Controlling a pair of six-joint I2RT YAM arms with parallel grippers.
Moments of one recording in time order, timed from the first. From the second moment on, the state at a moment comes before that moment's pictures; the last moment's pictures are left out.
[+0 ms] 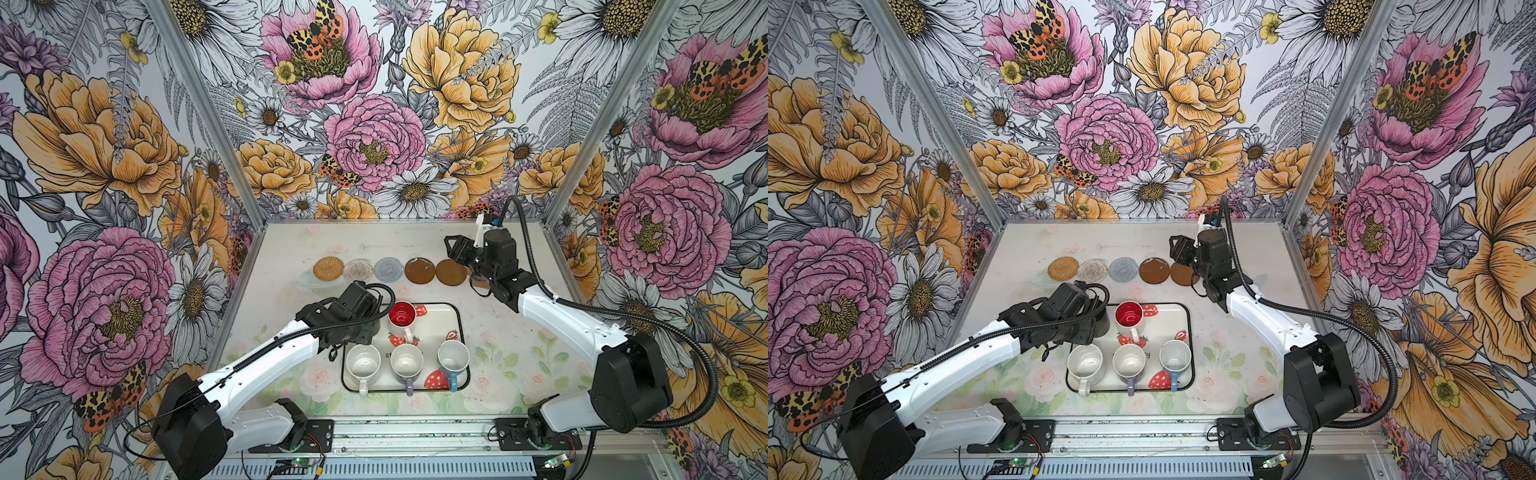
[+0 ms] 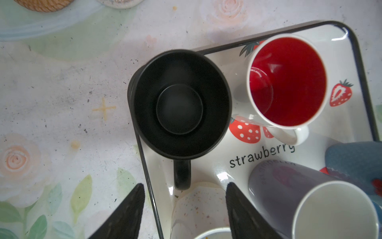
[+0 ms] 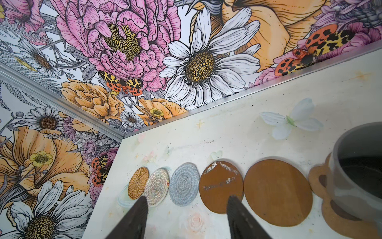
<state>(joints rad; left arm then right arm) -0.71 1.20 0.89 -0.80 -0.17 -0.45 0.38 1.45 1.04 0.04 -0.05 0.64</state>
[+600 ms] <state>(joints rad) -0.68 1.28 0.86 -0.76 -0.17 -0.46 0.38 1.47 1.04 0.04 -0.08 0.64</state>
